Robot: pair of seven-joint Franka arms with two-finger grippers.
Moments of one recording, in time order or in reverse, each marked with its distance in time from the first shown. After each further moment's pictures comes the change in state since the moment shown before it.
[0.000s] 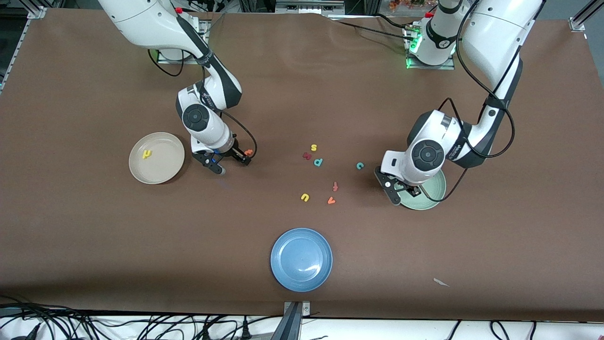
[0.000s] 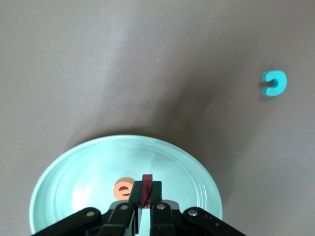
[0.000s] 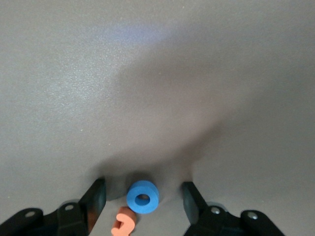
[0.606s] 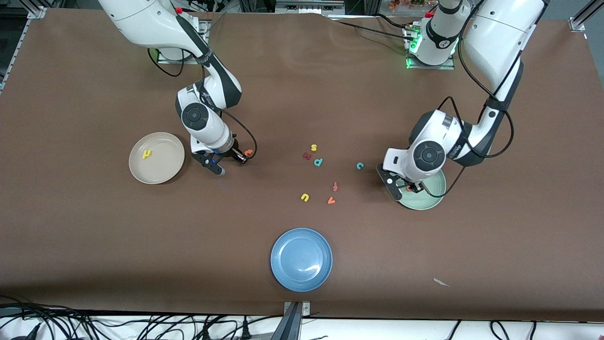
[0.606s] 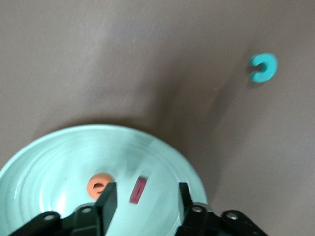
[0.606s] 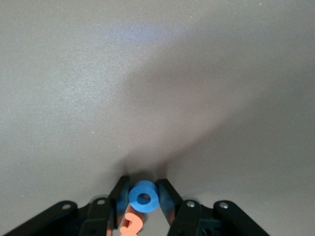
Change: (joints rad) left arm 0.032 -0.008 -0.046 -0.043 -0.001 0.003 -0.011; right arm -0.001 -0.009 -0.001 0.001 -0.001 0.006 0.000
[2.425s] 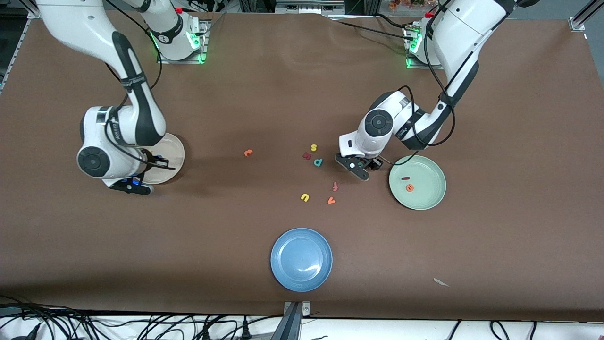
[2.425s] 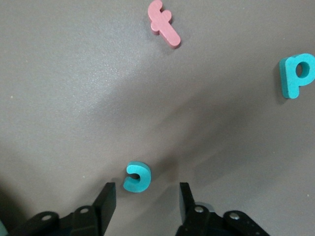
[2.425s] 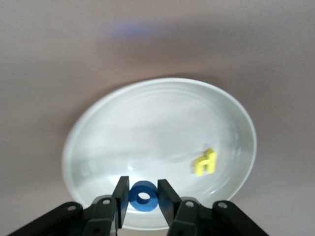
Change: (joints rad) left arm -0.056 0.032 -0.148 -0.126 0.075 0.230 -0.687; right arm -0.076 -0.004 -0.393 0.215 -0.012 -0.620 -0.897
